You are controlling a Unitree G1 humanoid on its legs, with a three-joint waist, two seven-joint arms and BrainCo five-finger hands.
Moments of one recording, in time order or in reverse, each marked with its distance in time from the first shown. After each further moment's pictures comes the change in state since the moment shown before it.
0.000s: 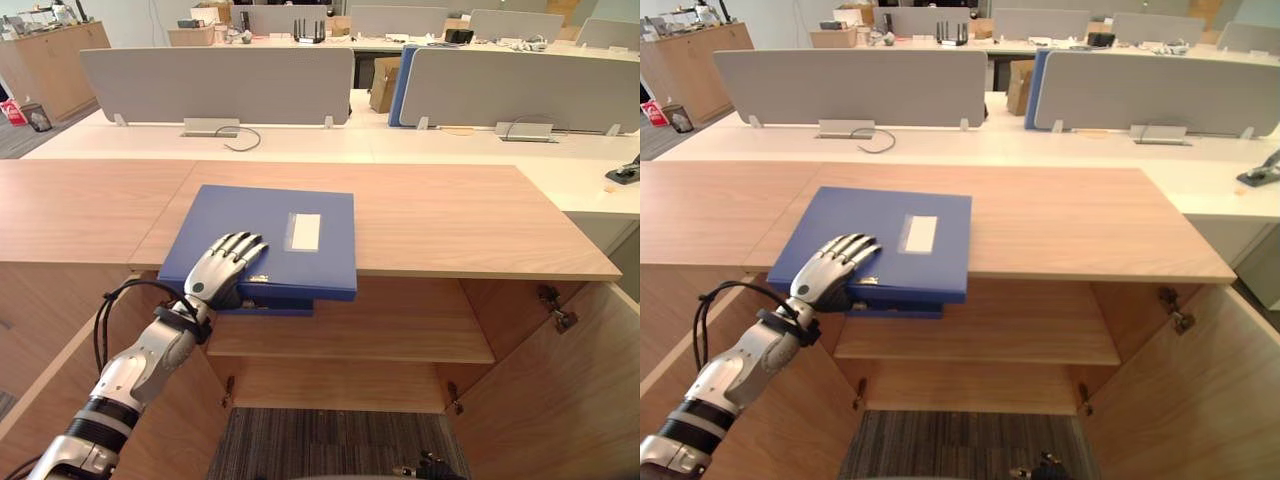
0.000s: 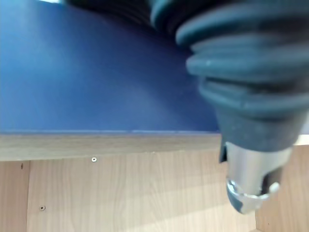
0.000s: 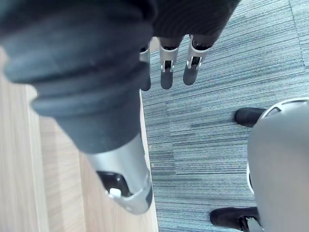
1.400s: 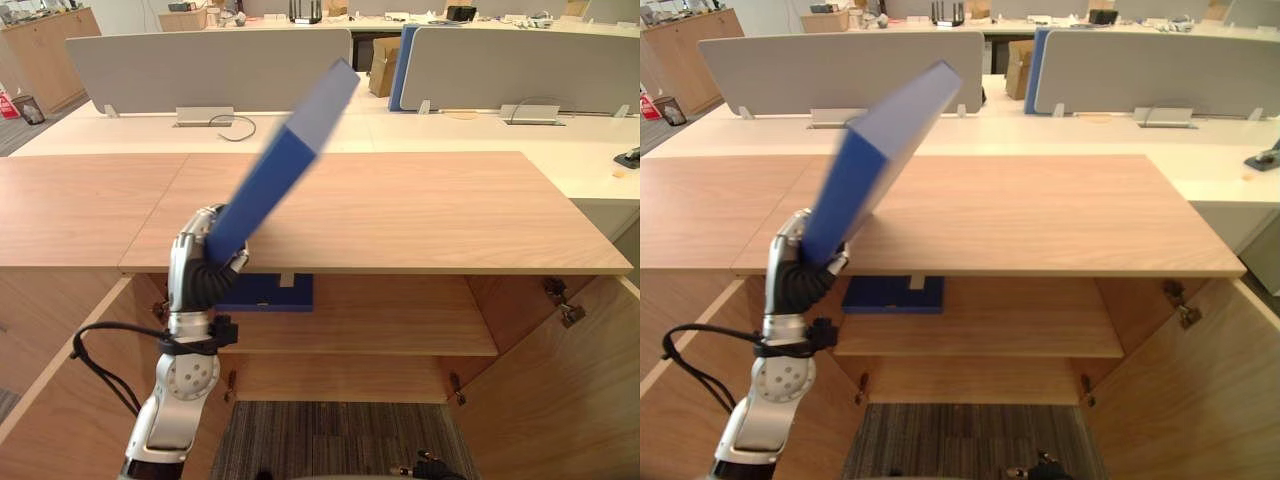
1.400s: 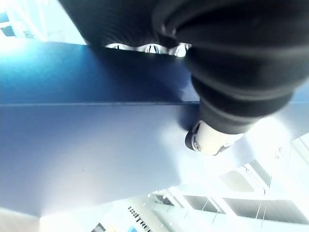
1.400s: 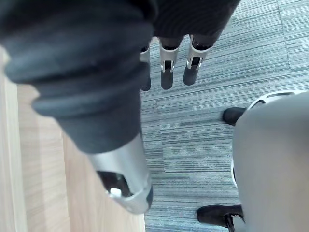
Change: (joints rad) left arm 0.271 -0.427 0.207 -0.539 -0.439 0.052 0.096; right arm -0.043 0.001 0.043 0.076 0.002 -0.001 -0.027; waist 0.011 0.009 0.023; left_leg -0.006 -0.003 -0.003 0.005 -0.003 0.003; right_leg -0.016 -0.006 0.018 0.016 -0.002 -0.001
